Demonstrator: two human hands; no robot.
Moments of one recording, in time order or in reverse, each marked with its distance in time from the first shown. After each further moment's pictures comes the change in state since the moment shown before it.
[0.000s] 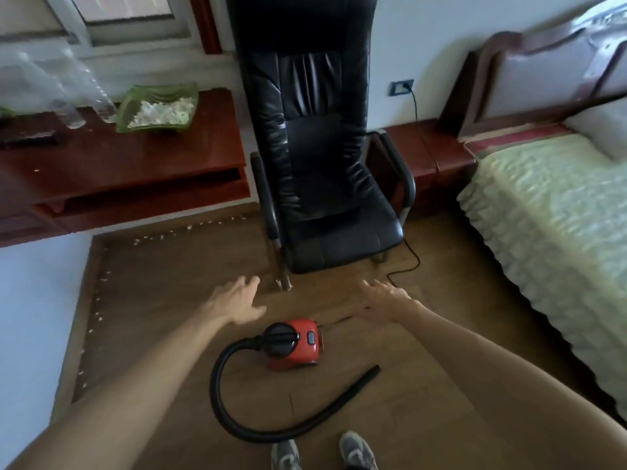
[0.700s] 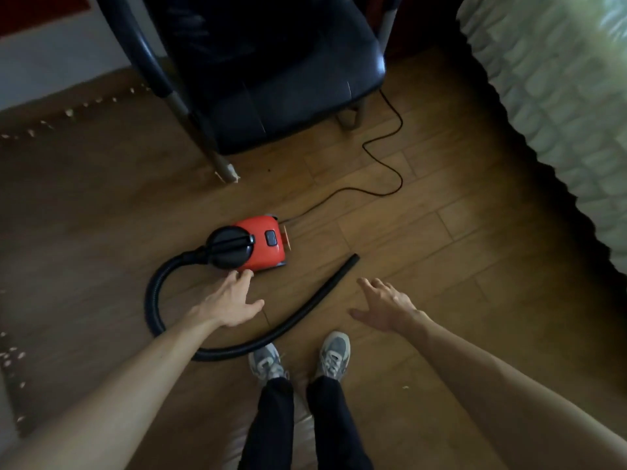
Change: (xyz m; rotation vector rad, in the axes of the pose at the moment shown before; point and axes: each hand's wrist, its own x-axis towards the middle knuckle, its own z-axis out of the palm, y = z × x) left_hand 0.128 0.084 0.292 -0.201 -0.346 0.093; right_hand 0.039 0.083 0.324 0.285 -0.287 0.218
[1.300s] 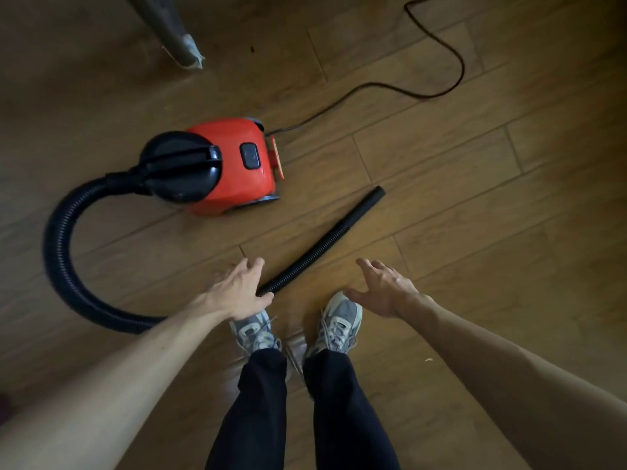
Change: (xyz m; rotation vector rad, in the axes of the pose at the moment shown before) left_hand 0.162 -0.028 0.191 0.071 -0.272 -0.064; right_hand 0.173 0.044 0.182 0.114 -0.190 0.015
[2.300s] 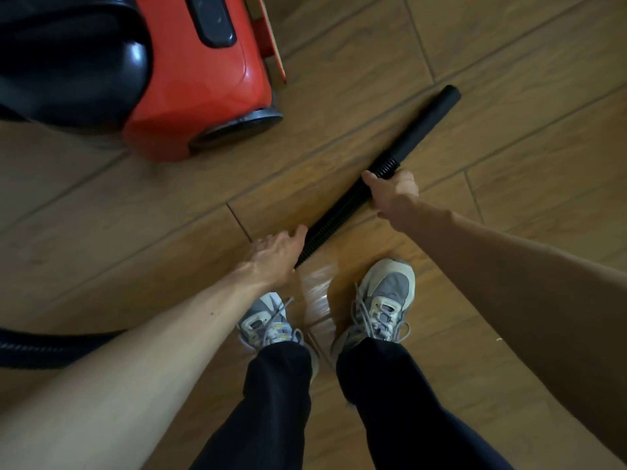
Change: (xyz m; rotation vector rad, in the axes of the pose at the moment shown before) left_hand 0.188 -0.023 0.101 0.299 0.054 0.246; right_hand 0.241 -0.003 0.082 1.006 0.301 0.535
